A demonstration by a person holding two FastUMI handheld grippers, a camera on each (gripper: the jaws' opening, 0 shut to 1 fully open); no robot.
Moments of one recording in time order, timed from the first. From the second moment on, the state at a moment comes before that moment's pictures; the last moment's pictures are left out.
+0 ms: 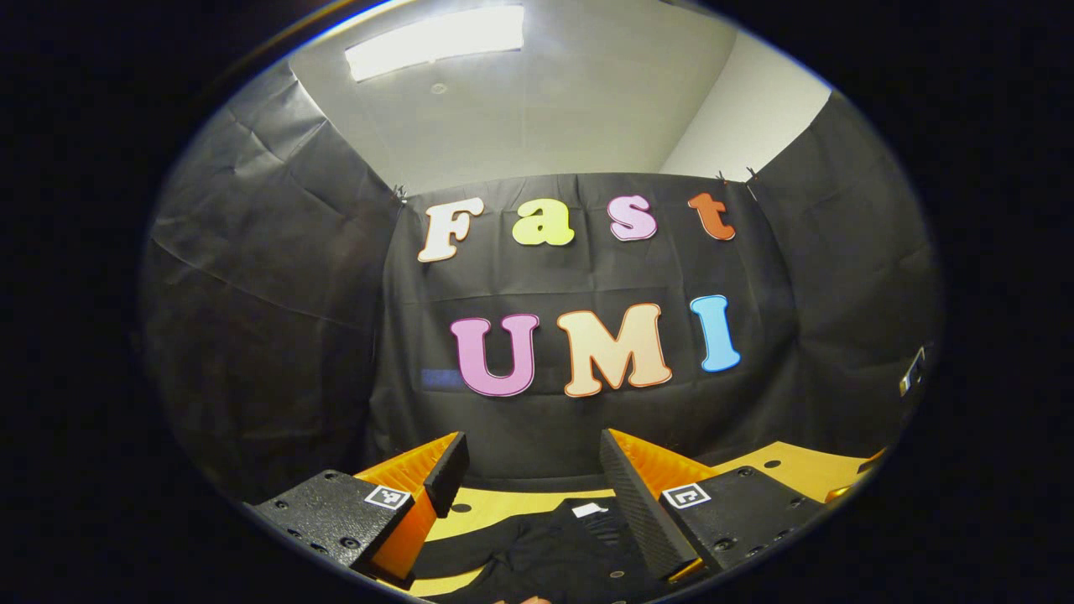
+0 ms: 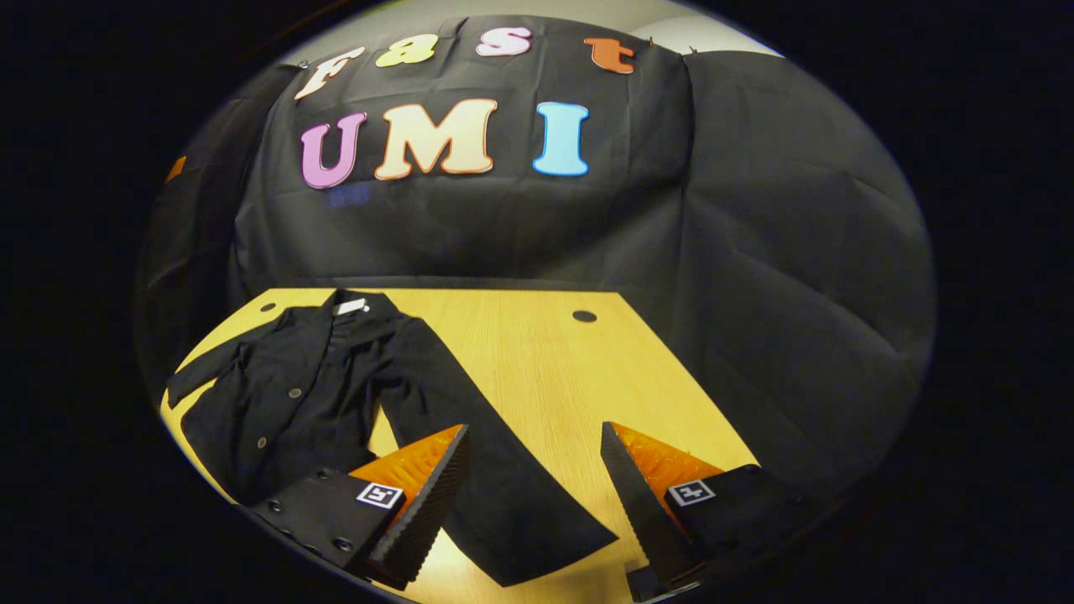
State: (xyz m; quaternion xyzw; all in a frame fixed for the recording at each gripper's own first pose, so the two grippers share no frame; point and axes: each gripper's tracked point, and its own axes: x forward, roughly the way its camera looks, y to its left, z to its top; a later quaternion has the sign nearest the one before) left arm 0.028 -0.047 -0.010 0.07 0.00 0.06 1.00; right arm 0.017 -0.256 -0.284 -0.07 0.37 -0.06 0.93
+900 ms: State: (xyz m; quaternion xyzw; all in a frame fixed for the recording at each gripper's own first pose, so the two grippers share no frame) left arm 0.036 -0.113 -0.018 0.08 0.01 0.05 1.00; right arm -0.052 -0.289 -0.389 -0.01 0.52 -0.03 0.86
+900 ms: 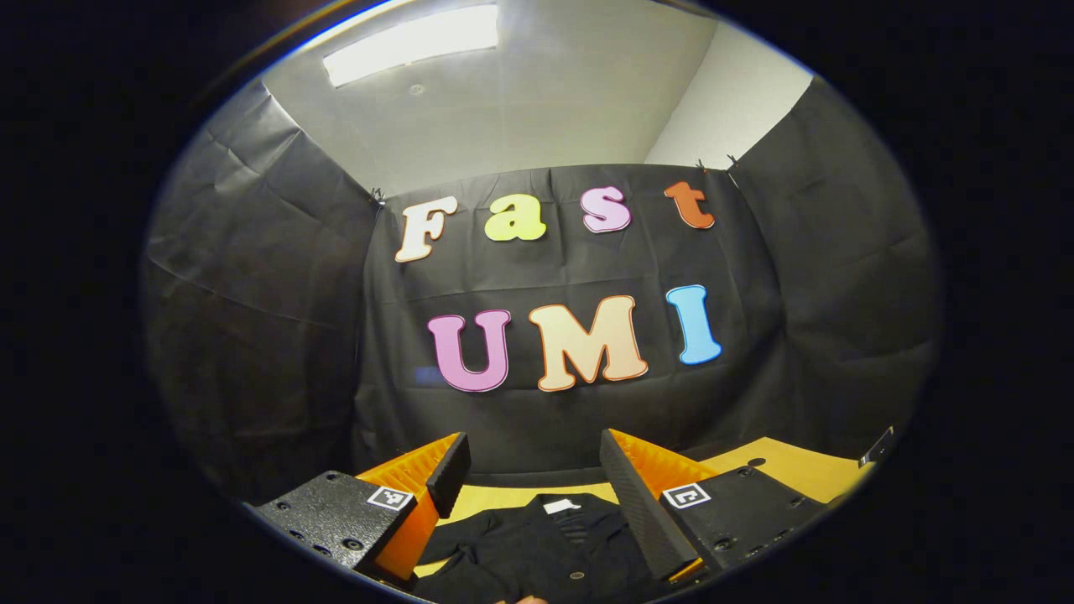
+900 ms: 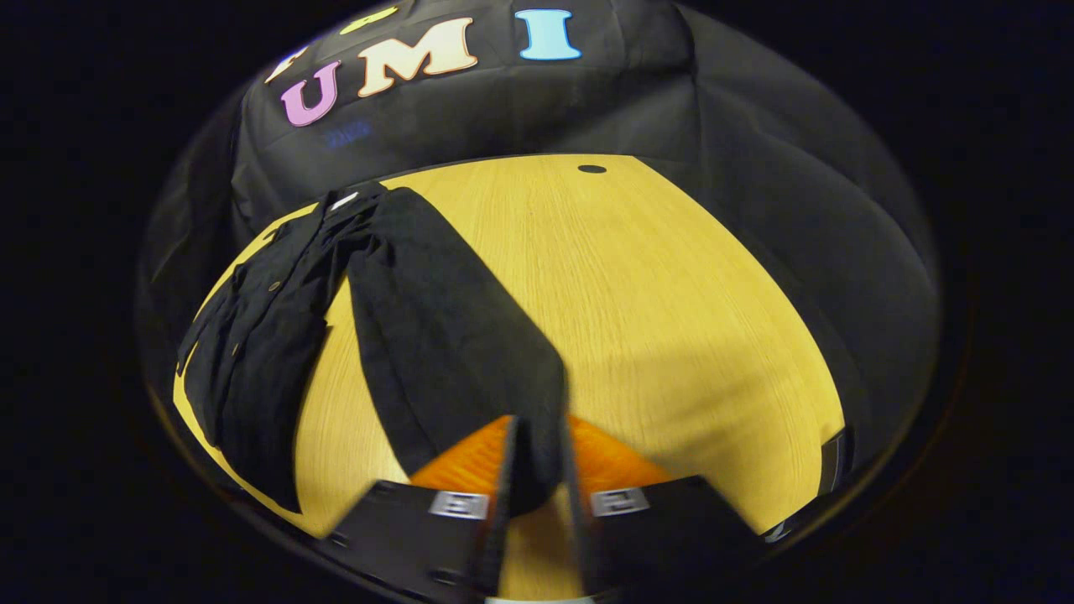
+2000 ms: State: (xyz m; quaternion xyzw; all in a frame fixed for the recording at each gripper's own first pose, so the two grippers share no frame) left arm 0.018 0.074 -0.047 0.06 0.04 0.13 0.99; right arm 0.096 -0.099 -0.264 -0.03 0.37 0.05 0.93
